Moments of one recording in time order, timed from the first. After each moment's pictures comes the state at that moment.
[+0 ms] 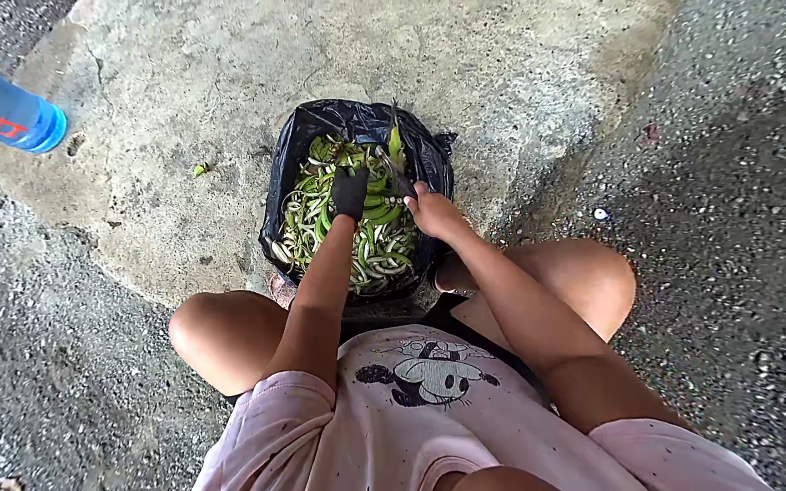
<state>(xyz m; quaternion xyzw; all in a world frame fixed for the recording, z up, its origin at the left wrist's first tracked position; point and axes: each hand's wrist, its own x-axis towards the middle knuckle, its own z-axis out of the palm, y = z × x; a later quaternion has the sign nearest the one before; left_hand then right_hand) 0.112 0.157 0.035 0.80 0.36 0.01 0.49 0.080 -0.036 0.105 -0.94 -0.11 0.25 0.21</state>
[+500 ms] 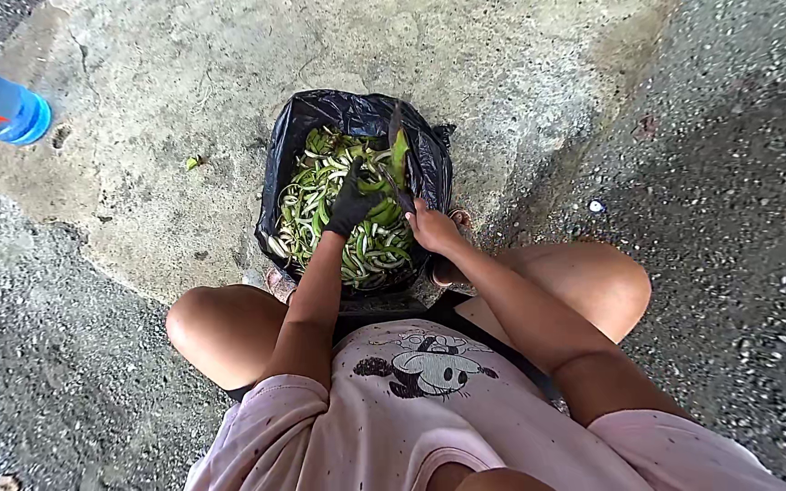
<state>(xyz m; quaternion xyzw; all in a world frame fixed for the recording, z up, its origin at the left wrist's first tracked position) 0.075 0.166 0.007 0.82 0.07 0.01 0.57 0.063 -0.046 0.061 -0.94 -0.13 0.29 0.15</state>
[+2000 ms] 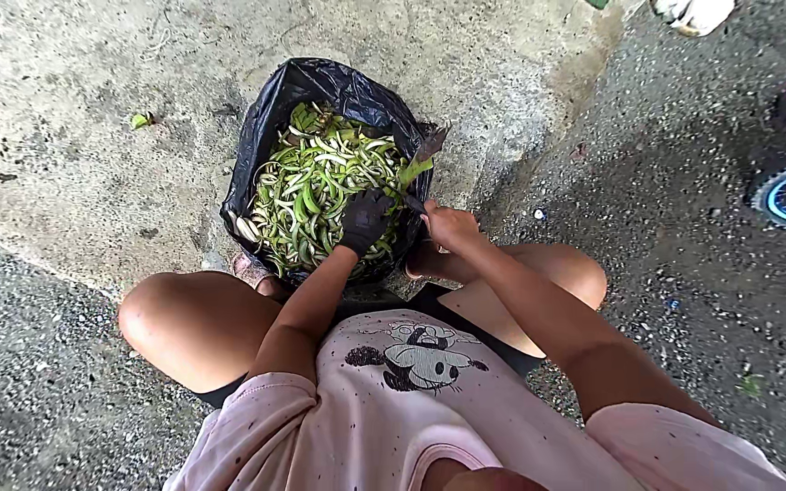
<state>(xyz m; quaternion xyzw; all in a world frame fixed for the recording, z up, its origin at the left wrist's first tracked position) 0.029 0.110 -0.009 0.95 -0.04 0.00 0.30 0.065 -0.073 0.074 -0.94 -0.16 0.27 -0.10</state>
